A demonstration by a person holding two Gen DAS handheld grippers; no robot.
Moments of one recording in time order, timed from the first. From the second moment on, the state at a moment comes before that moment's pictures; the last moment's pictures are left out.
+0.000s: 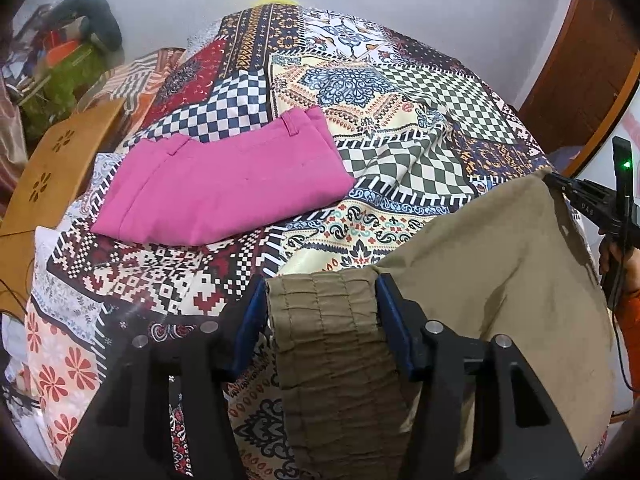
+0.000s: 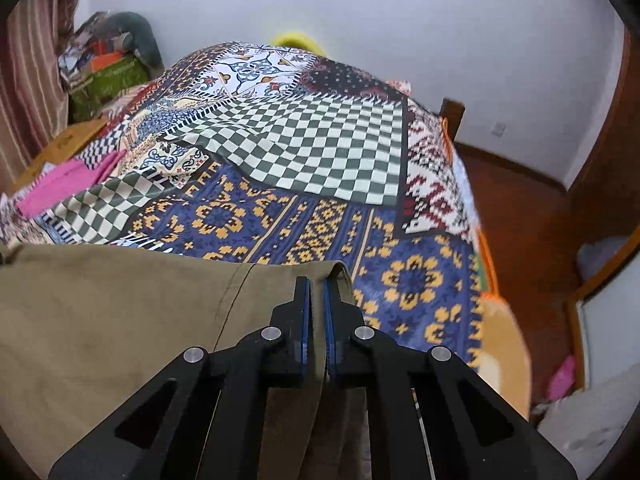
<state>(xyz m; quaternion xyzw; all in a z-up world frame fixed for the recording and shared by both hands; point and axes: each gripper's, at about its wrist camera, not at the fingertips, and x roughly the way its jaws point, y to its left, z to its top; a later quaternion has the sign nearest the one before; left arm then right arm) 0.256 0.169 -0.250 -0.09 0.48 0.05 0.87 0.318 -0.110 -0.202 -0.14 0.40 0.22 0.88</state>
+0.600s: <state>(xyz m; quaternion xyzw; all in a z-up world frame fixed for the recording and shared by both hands) 0.237 0.167 -0.203 -0.06 0.46 0.05 0.89 0.297 -0.091 -0.160 -0.12 0.41 0.26 0.87</state>
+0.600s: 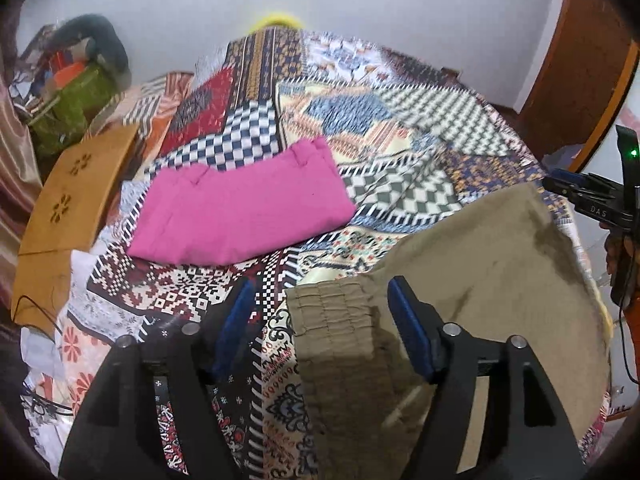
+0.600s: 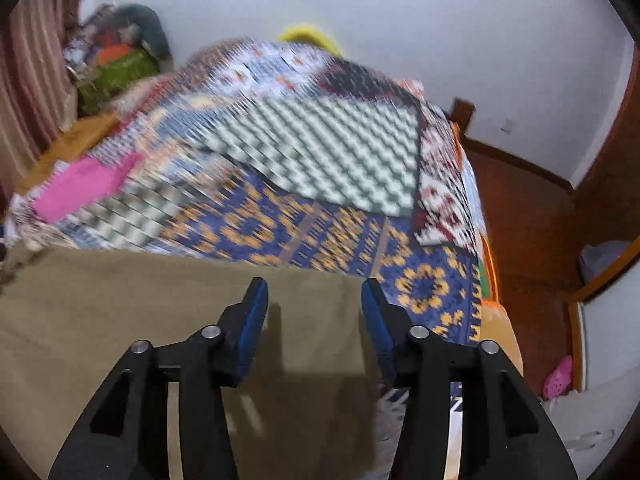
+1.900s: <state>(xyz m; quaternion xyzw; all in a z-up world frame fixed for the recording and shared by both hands) 0.215 0.141 -0.254 -0.09 0.51 0.01 0.86 0.168 -0.102 -0.199 -0.08 0.52 0.32 0.78</state>
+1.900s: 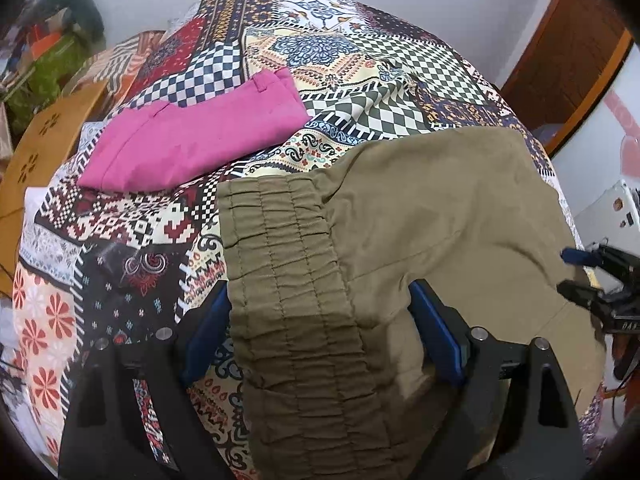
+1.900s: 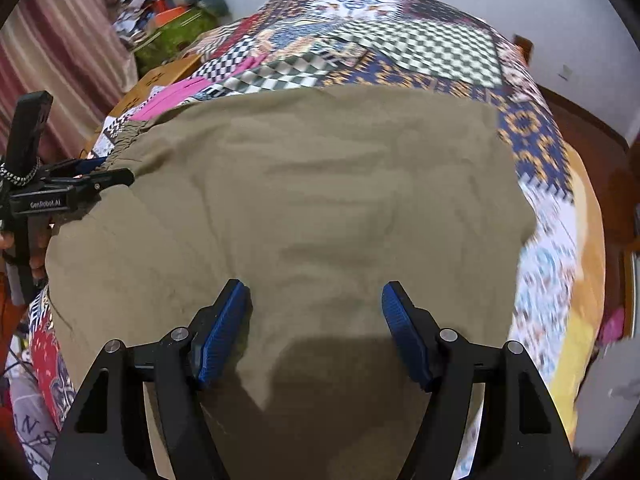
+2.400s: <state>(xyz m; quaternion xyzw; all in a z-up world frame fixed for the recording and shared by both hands) 0.153 0.131 -0.173 -0.08 0.43 0.05 0.90 0.154 -0.119 -0.158 -0.05 0.47 0.30 0.83</state>
